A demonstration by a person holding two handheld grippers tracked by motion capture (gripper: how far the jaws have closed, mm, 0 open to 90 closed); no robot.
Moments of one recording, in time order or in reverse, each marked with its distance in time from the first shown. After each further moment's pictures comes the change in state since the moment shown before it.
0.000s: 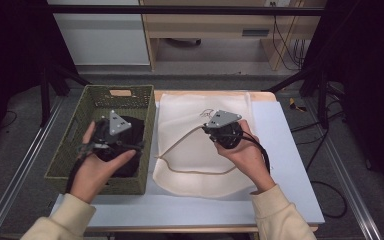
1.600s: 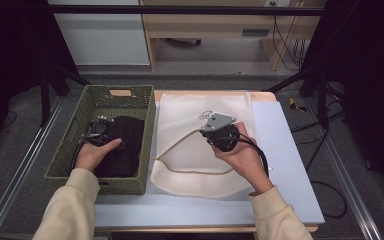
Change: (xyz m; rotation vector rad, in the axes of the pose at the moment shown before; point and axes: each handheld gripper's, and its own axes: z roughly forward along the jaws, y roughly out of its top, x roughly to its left) left arm 0.080 -0.082 0.130 0.357 -0.058 -0.349; right arm 0.009 0.002 0.003 0.034 0.008 -0.018
